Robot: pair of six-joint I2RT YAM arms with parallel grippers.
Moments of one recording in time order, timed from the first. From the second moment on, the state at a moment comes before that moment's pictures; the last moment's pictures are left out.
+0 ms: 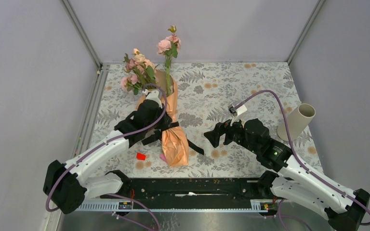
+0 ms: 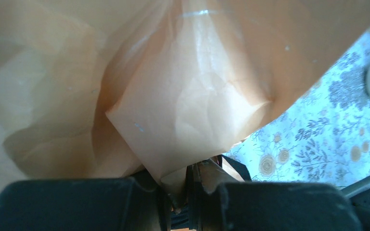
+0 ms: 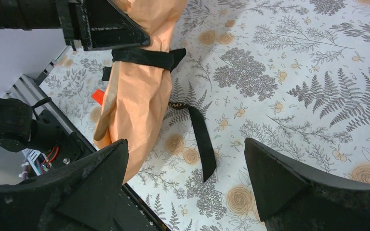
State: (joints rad) left arm -0.63 1.08 0.81 -0.31 -0.10 -0.59; right arm 0.83 0.74 0.66 -0.22 0.02 0.37
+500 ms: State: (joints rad) left arm -0.75 1.43 0.99 -0.34 -0.17 -0.70; right arm 0.83 0.69 0.61 -0.25 0.05 0.37
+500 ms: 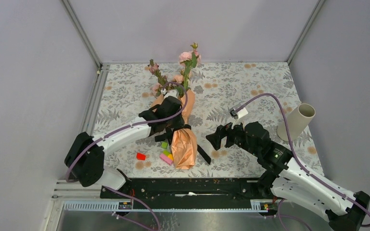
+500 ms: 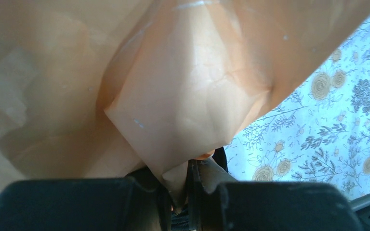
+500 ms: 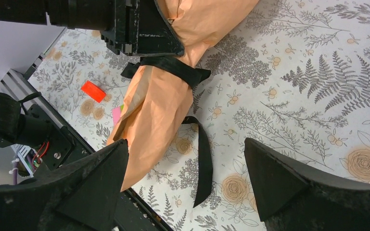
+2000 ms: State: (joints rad) left arm -0.55 1.17 1.00 -0.50 0.11 -0.52; right arm 0.83 0.79 0.59 -0.35 -0.01 0.48
